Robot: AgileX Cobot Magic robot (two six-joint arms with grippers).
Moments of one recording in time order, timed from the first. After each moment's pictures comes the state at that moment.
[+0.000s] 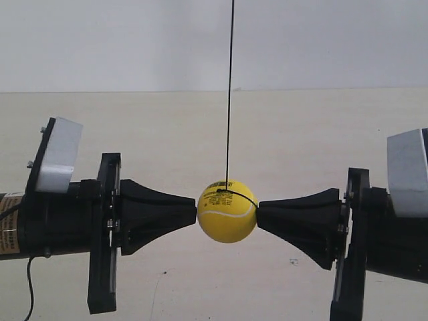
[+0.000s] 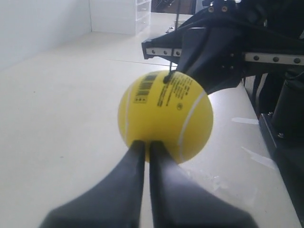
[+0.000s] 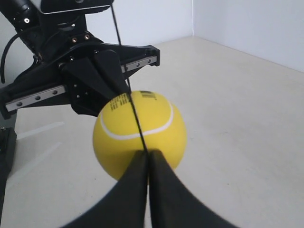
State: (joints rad) left arm -0.34 1.62 -0.41 1.11 -1.21 -0.41; right arm 0.28 1.33 -0.24 -1.09 -1.13 0.60
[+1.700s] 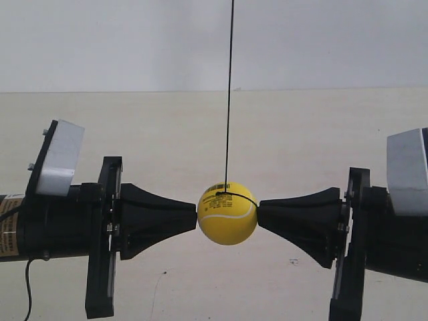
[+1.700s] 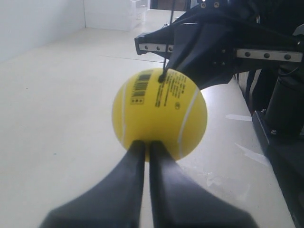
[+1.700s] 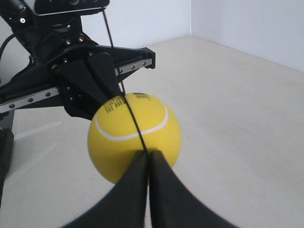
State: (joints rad) left arm -0.34 1.62 -0.41 1.13 -1.21 -0.42; right arm 0.28 1.33 -0.24 -1.08 -1.13 0.60
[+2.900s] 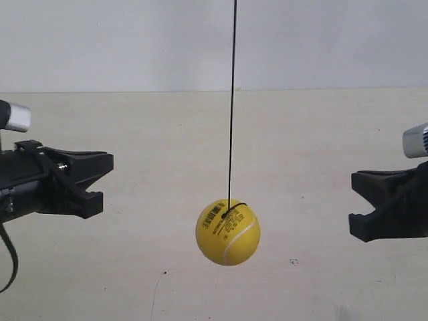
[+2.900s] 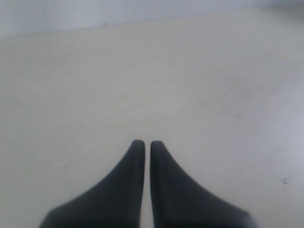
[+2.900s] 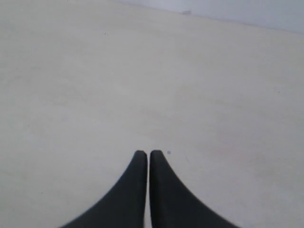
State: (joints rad) left arm -0.35 1.27 -0.35 0.51 -0.52 -0.51; right arm 0.28 1.08 -0.24 -0.52 -0.37 0.46
